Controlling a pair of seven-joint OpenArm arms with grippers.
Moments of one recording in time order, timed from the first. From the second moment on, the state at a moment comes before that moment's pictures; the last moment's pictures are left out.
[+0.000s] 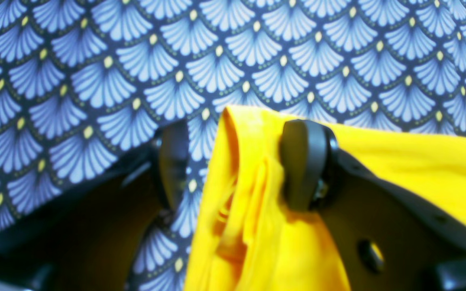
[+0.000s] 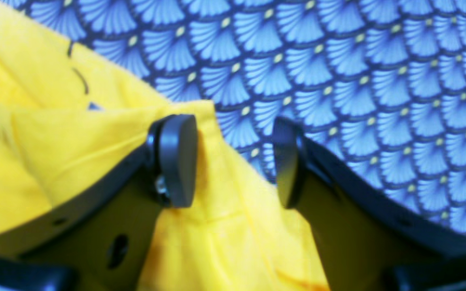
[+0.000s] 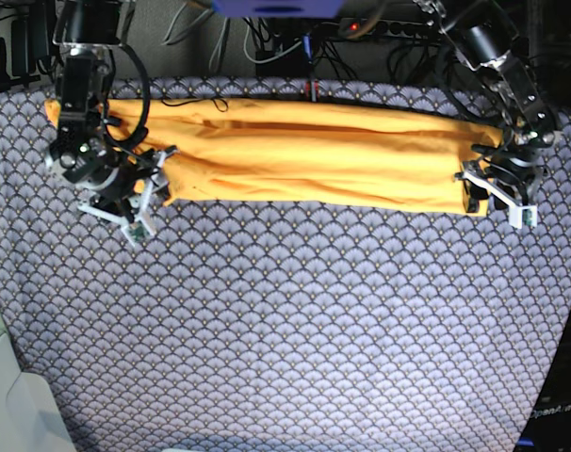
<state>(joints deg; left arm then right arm) -1.8 -4.3 -42.0 72.9 2.1 -36.7 27.2 -4.3 6.9 11.0 94.9 -1.9 40.1 -49.1</state>
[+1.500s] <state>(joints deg) -2.4 -3.5 -42.4 73.1 2.7 -36.2 27.3 -4.1 4.8 10.6 88.2 0.6 39.9 -45.3</state>
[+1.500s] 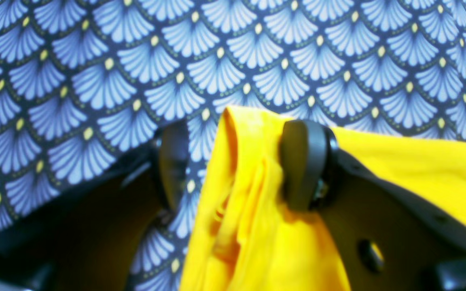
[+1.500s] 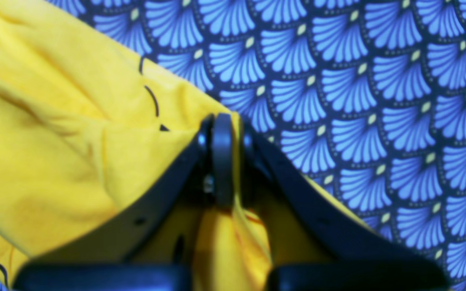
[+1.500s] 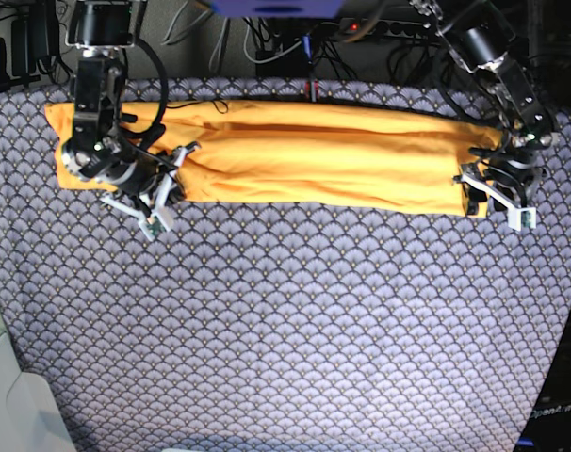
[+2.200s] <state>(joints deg) -2.4 -3.5 -42.4 73.1 2.7 -36.5 27.2 -16.8 2.8 12.1 110.6 -1.7 40.1 -50.4</state>
